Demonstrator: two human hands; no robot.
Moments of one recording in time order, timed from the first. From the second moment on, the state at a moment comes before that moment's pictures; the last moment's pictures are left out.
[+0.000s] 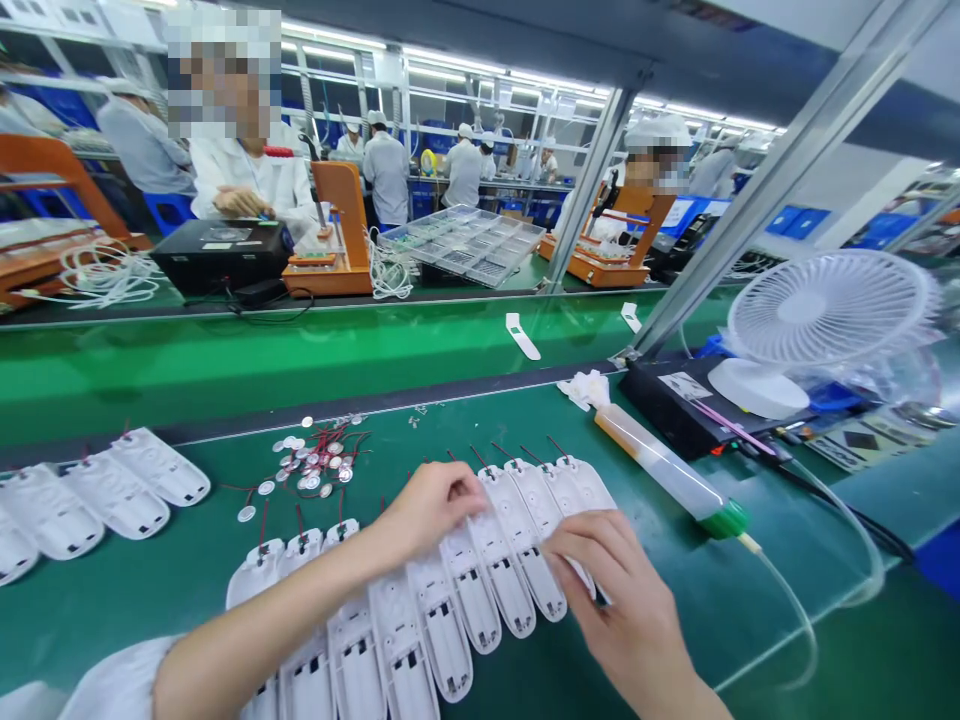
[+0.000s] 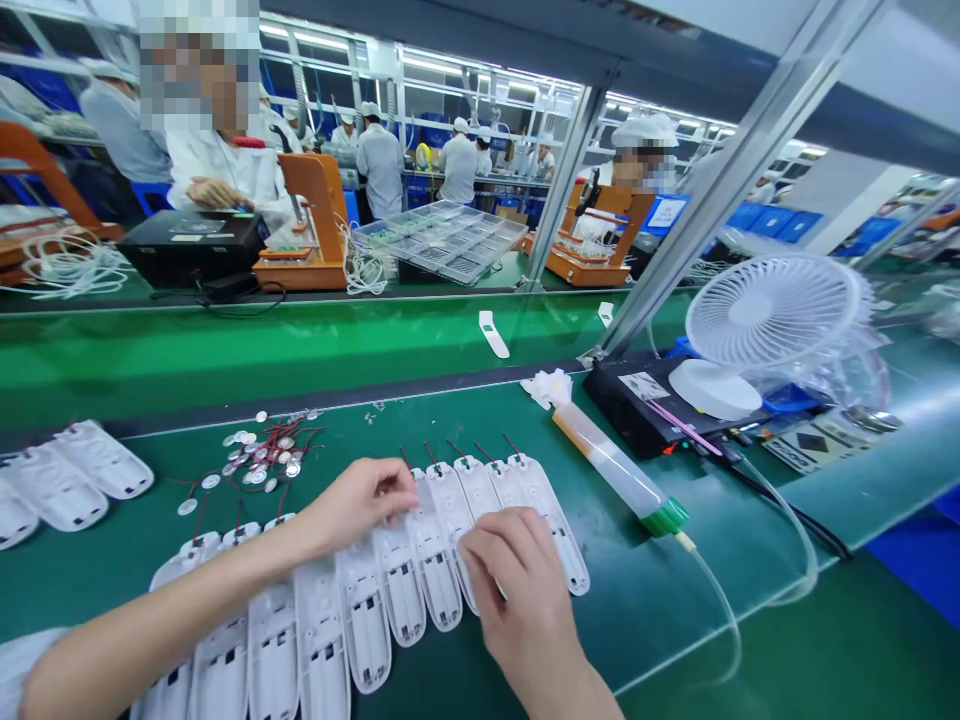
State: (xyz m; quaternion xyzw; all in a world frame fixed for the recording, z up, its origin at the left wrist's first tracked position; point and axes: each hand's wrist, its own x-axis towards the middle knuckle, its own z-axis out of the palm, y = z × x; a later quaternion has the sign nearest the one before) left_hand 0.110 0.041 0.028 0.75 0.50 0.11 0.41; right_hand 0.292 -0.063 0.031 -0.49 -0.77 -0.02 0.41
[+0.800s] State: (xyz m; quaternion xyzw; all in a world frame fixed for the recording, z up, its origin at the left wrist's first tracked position) left_hand 0.062 0.128 -0.013 0.81 0.55 0.14 0.11; right_hand 0.352 -0.094 -0.003 -0.52 -0.80 -0.05 0.30
